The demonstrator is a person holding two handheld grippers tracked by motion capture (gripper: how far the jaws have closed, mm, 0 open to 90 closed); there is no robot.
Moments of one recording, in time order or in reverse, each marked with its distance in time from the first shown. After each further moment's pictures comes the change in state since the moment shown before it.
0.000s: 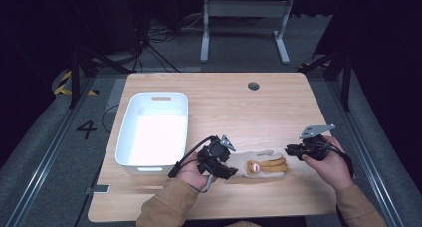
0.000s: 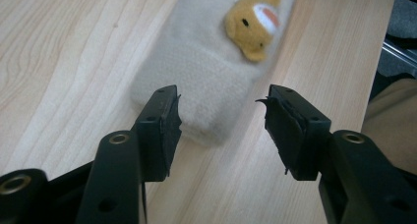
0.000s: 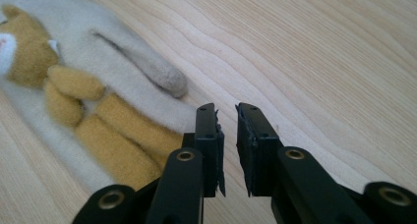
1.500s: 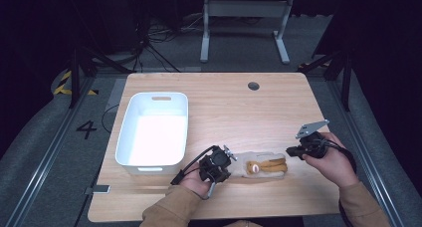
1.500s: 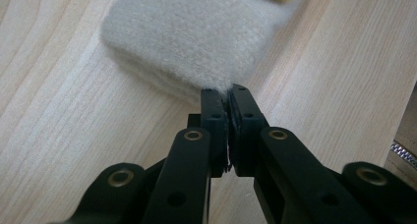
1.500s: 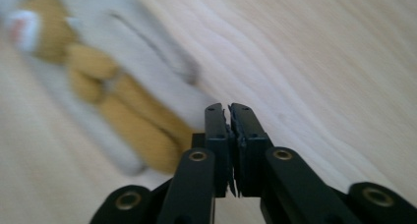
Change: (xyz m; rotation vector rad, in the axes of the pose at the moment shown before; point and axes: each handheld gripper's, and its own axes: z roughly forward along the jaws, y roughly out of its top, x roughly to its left) left arm -0.005 -0.016 0.028 0.152 0.042 -0.048; right arm 0.009 0.020 -0.011 0.132 0.039 -0.081
